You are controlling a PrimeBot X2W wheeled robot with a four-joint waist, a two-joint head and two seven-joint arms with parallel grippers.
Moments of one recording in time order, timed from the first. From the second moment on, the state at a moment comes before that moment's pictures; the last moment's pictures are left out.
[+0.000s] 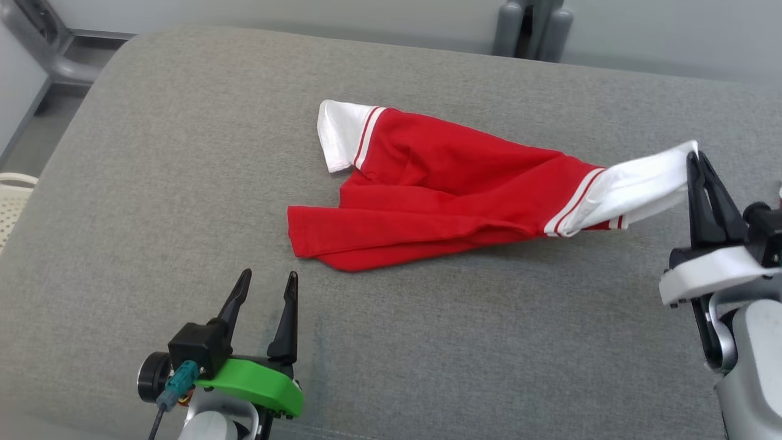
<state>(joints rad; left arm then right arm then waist) -0.14 0.05 -0.20 0.33 -0.26 -0.12 -0.26 -0.32 -0.25 -0.06 0.29 0.08 0.13 -0.26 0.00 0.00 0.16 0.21</state>
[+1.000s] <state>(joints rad) -0.29 0.05 -0.06 0.56 -0.30 -0.13 -0.26 -0.18 -0.06 -0.08 0.25 0.06 0.13 -0.26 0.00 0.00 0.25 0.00</state>
